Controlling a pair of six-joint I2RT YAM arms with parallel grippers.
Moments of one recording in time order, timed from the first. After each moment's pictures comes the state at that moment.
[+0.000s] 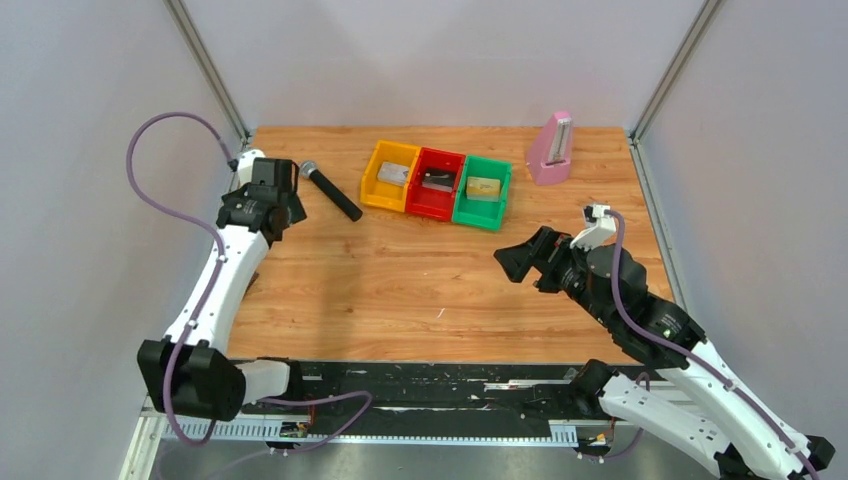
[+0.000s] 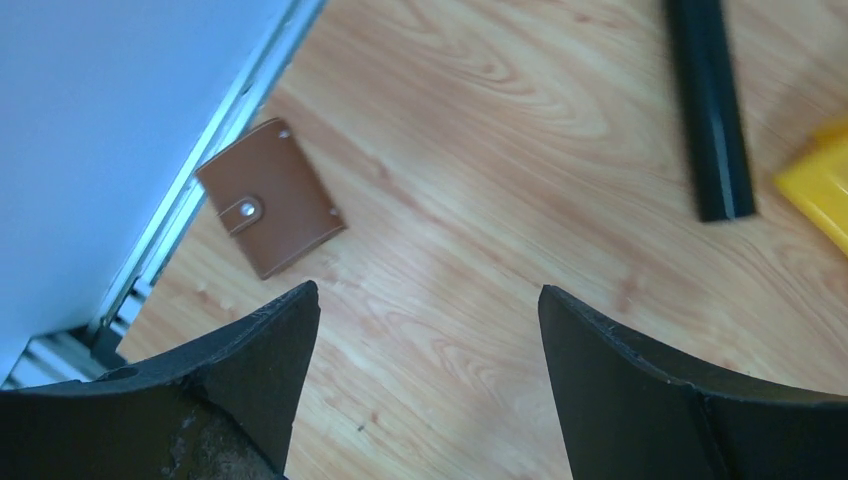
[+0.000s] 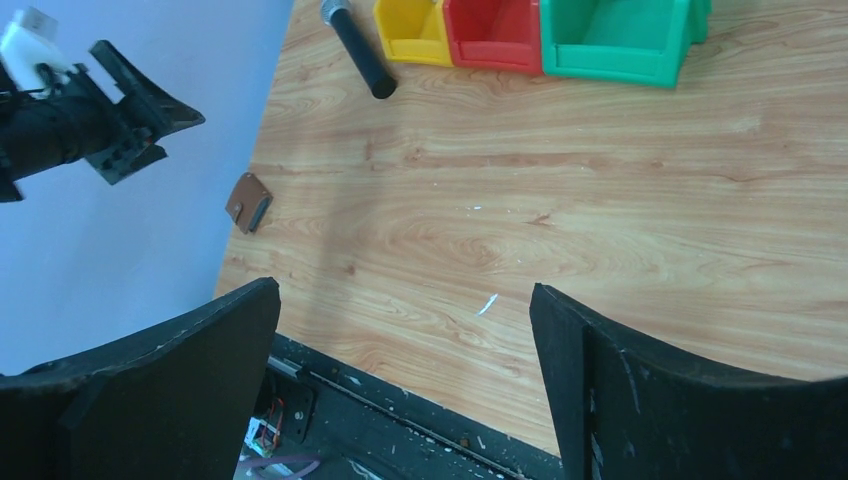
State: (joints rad) left arm -0.17 1.22 1.19 -0.79 -0.55 -0.44; right arm 0.78 0.64 0.91 -0.60 0.24 0.77
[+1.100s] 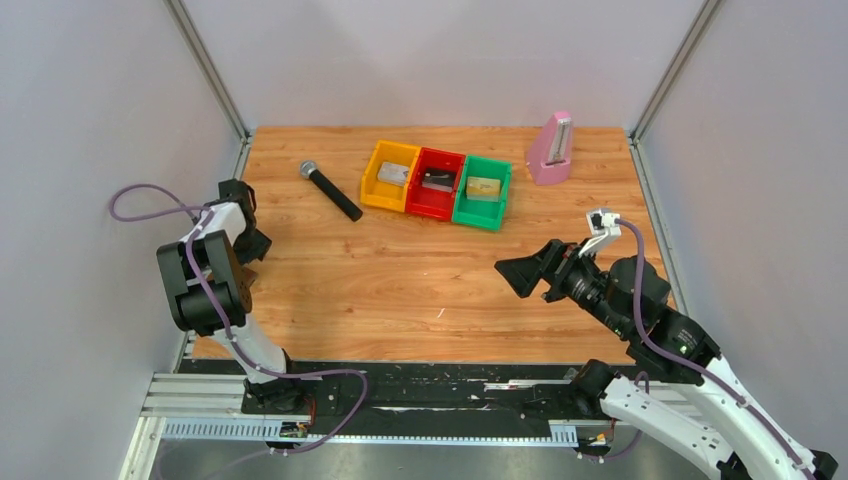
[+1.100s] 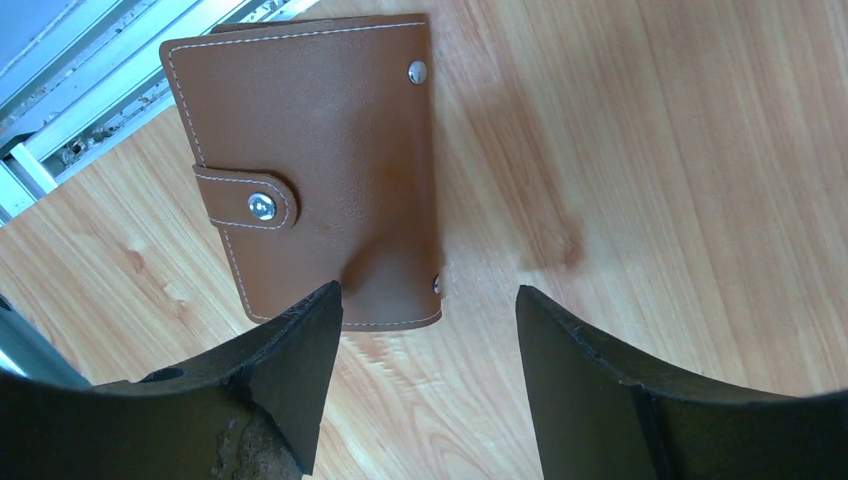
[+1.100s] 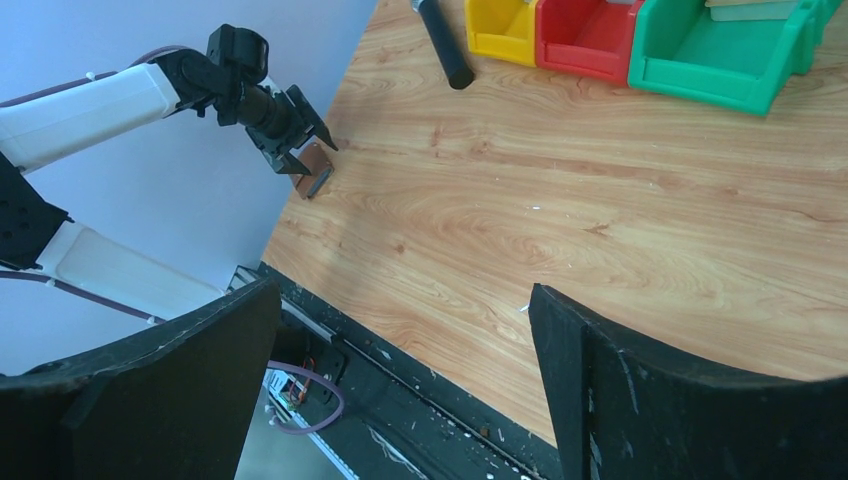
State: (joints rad) left arm 0.31 1.72 1.11 -0.69 -0.40 -0.67; right arm 0.78 0.53 0.89 -0.55 0.09 0.71
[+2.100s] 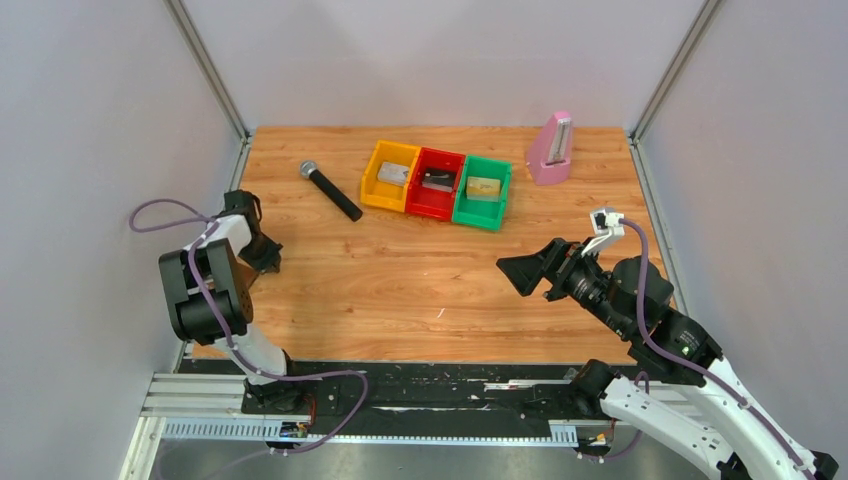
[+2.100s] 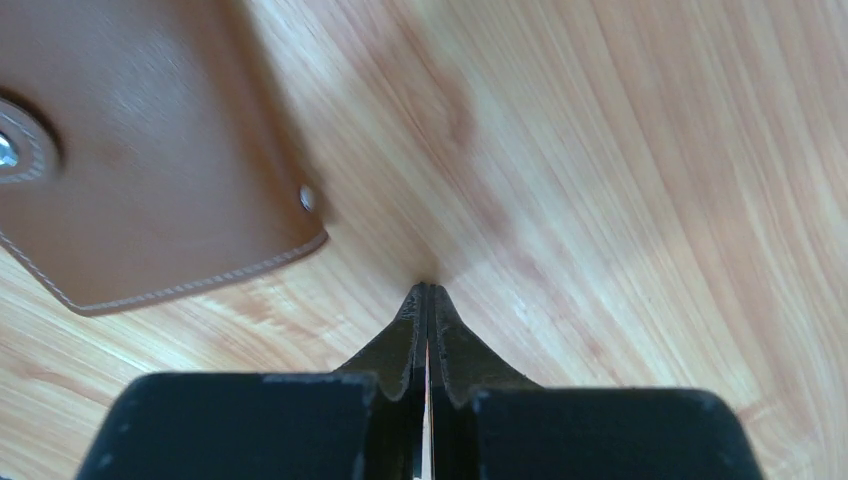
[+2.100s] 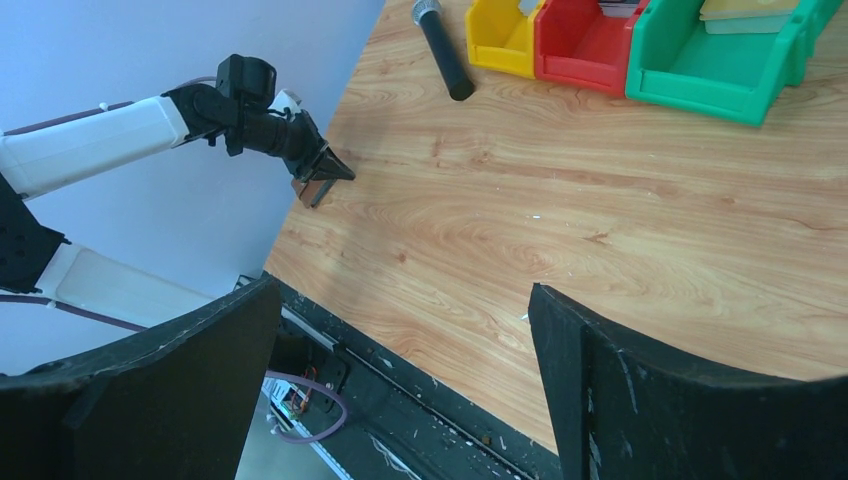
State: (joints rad) left arm 0.30 1.68 1.00 -0.59 -0.11 -0.64; right arm 0.78 0.53 0.89 -0.54 0.11 0.71
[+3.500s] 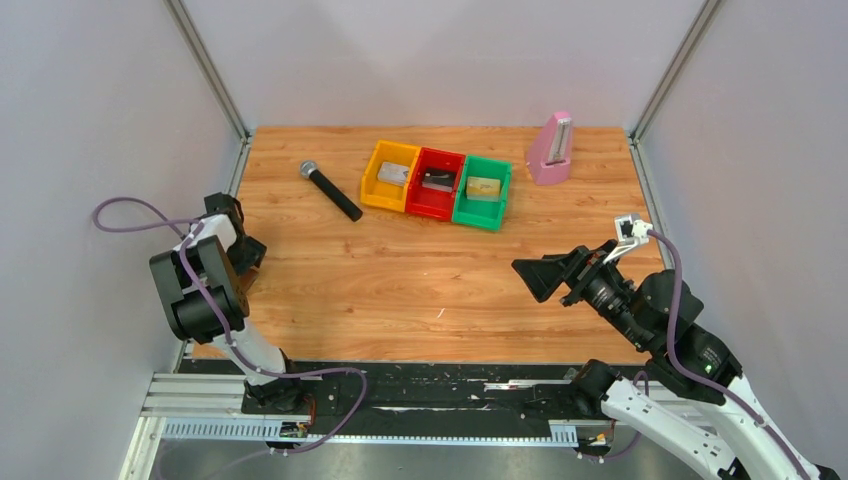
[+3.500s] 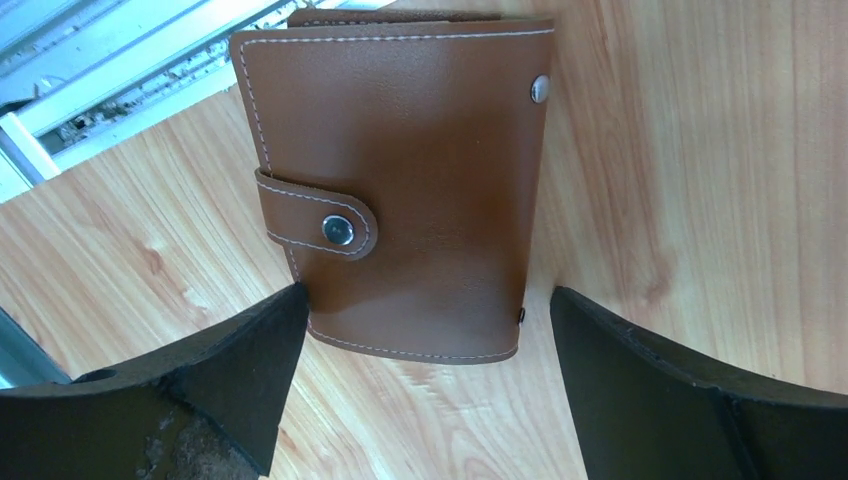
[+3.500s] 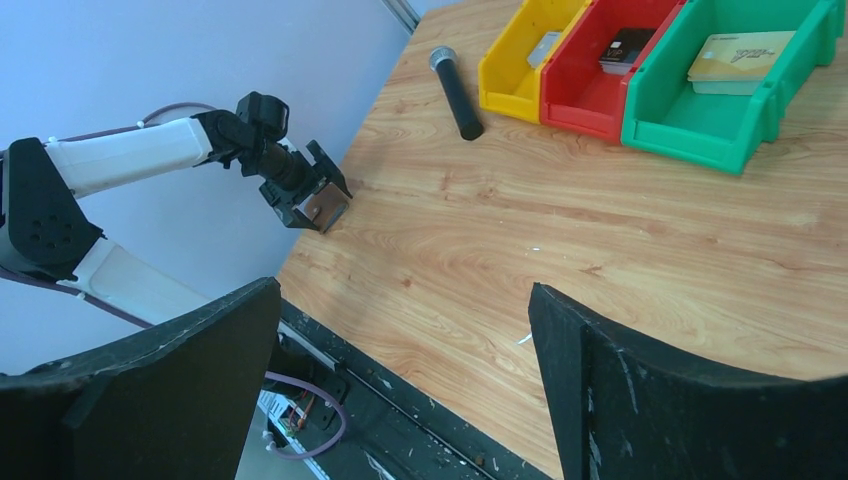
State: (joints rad) left arm 0.41 1.69 1.02 -0.64 -0.34 -0.69; right arm 0.78 0.44 0.91 -0.55 0.13 0.66
